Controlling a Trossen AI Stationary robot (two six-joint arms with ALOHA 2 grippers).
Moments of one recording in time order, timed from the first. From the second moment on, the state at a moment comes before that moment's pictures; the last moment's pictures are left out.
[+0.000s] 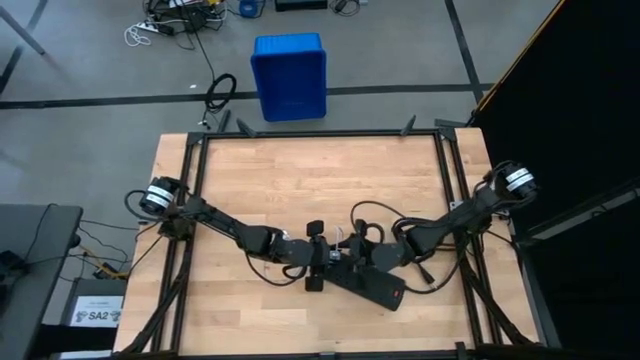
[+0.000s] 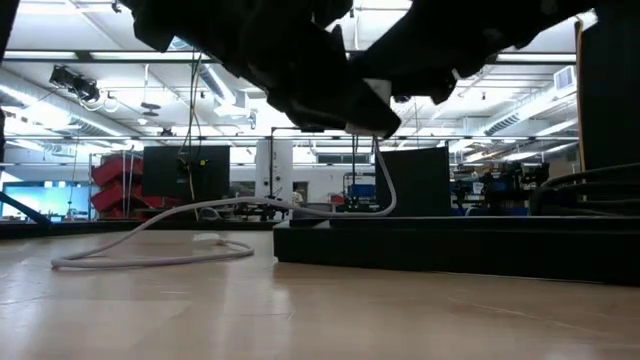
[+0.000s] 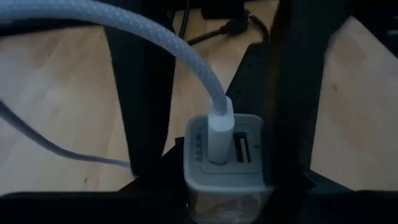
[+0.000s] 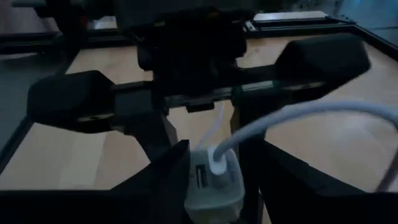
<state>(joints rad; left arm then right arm) -0.32 1.80 1.04 0.27 -0.31 -0.06 0.45 1.64 0.82 0.39 0.52 0.25</state>
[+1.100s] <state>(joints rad) -0.32 1.80 1.03 0.25 -0.33 -0.08 0.47 1.63 0.82 0.39 0.57 0.21</state>
